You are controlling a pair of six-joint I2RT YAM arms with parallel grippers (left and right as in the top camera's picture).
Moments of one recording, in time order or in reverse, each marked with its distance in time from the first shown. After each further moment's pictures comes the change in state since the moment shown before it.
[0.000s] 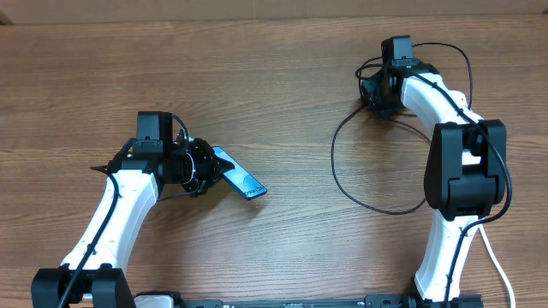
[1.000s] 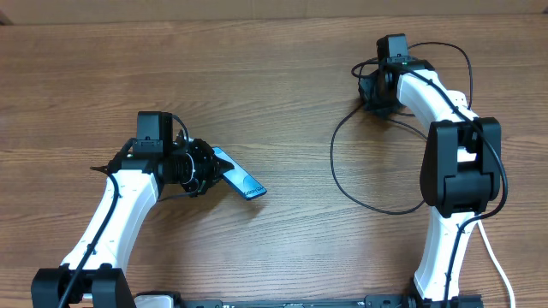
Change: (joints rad) left arm 0.000 0.000 0.000 -0.004 -0.007 -0.003; right arm 0.018 0.032 0.048 -0.079 -0.004 0.011
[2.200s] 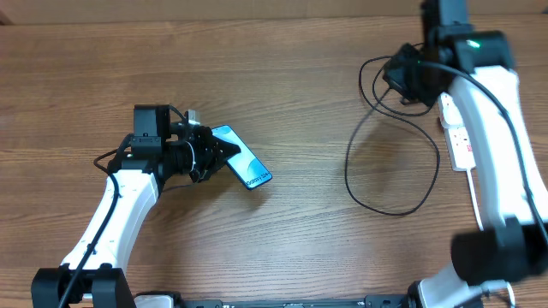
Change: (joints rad) left arm 0.000 0.000 0.000 0.188 0.129 0.090; right arm 0.000 -0.472 0.198 -0.575 -0.090 -0.412
